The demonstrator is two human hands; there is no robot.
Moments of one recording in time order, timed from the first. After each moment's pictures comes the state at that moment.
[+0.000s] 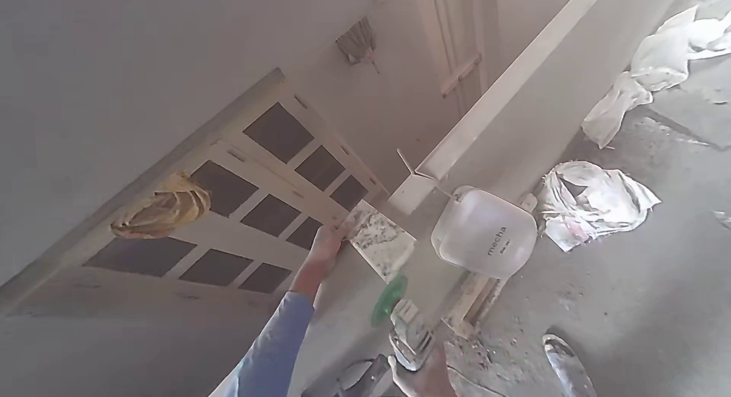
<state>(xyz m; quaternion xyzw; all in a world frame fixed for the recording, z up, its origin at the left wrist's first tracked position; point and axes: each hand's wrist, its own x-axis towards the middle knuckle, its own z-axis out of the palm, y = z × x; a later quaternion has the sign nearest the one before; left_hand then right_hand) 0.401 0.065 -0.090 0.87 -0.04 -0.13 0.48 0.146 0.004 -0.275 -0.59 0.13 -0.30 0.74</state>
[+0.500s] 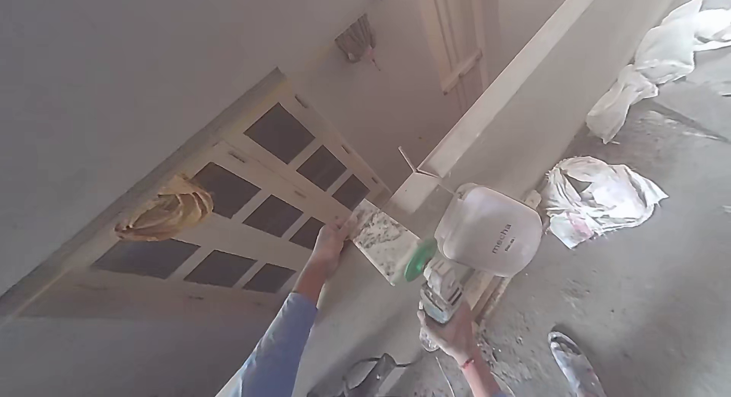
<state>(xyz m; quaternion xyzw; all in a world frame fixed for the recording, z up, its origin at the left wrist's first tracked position) 0.403 0.066 -0.091 0.85 -0.05 -0.14 0.50 0.184 -0.057 -0.286 -0.65 0.18 -0.33 0.66</state>
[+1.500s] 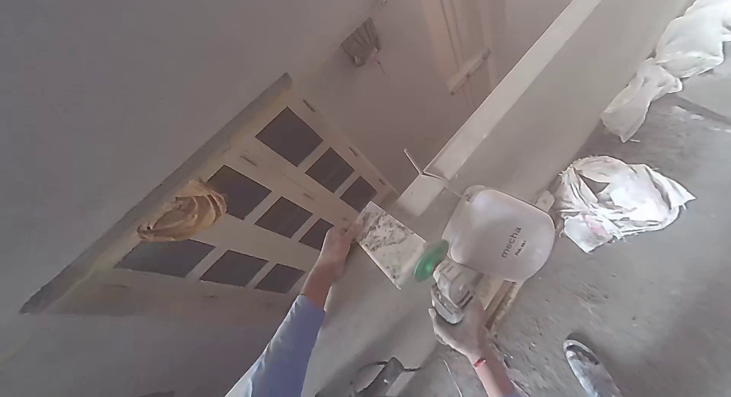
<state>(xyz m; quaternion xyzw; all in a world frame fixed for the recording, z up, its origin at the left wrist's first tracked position) 0.398 0.065 -0.089 0.88 -0.05 -0.12 0.47 0.189 -0.069 -0.296 -0.68 0.19 -0.35 0.62</state>
